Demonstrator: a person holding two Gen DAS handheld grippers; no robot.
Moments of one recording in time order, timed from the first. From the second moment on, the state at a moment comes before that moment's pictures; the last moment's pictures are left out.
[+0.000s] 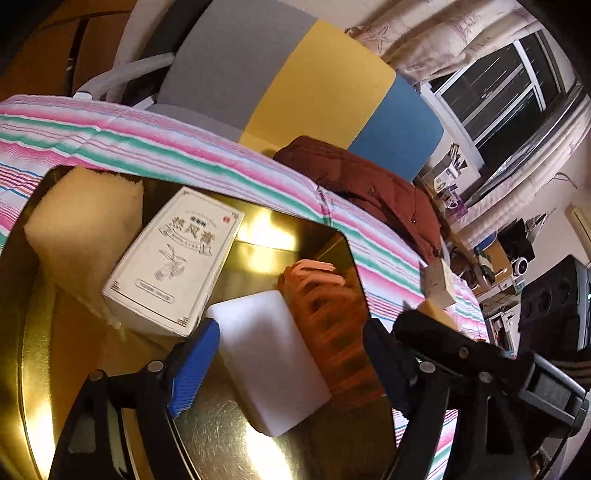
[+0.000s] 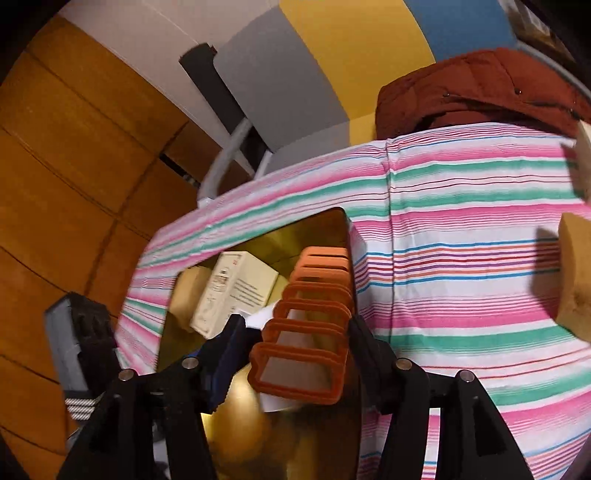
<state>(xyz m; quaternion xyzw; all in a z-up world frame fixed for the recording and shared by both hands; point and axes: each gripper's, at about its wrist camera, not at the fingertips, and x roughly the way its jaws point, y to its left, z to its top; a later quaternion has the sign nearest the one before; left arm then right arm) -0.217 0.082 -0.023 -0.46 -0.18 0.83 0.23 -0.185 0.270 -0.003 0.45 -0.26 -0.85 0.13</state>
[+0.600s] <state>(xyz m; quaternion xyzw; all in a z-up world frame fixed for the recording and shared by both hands) -0.153 0.084 -0.024 -0.51 -0.16 0.77 0.34 -0.120 0.303 0.004 0.41 -0.26 -0.86 0.13</state>
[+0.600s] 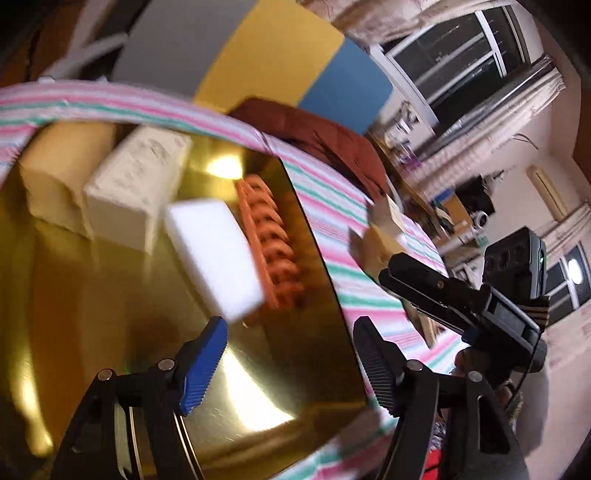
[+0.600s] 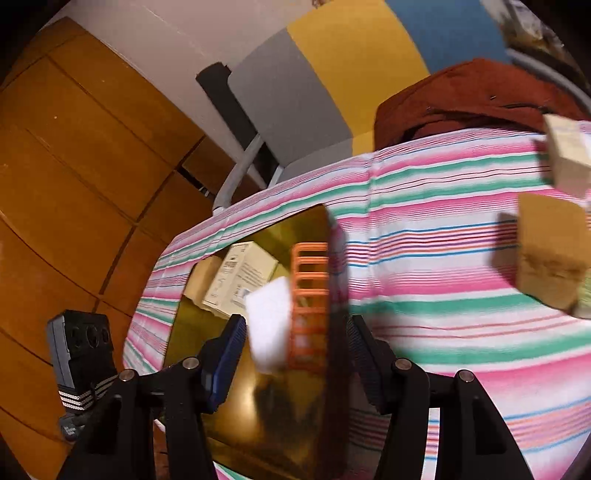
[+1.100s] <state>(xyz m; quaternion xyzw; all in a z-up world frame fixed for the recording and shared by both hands) -0.188 0.106 -0.055 -0.54 -0.18 0.77 0.28 -0.001 0.409 -0.015 0.36 -0.31 -0.88 0.02</state>
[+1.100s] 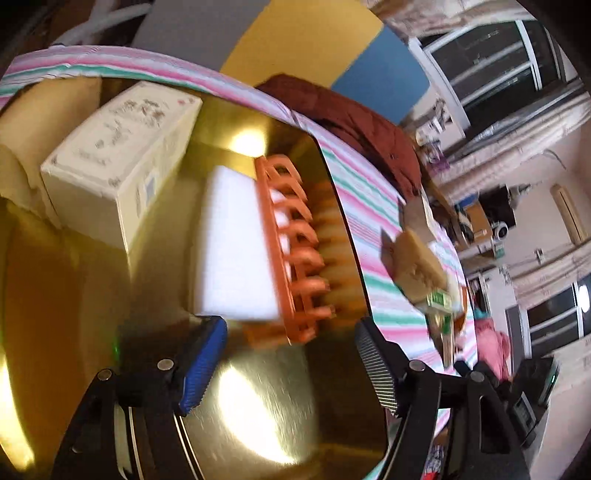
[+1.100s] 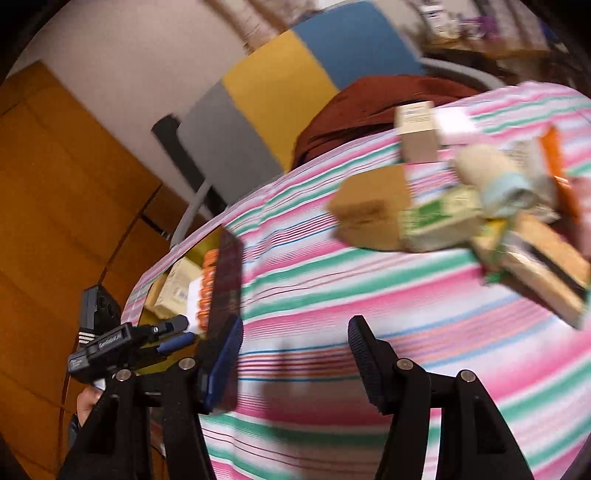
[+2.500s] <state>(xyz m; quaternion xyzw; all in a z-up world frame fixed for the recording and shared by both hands) -0.148 0.373 -0.014 -0.42 0.11 0.82 0.38 0.054 0.450 -0.070 0.30 -0.17 -0.94 -0.08</state>
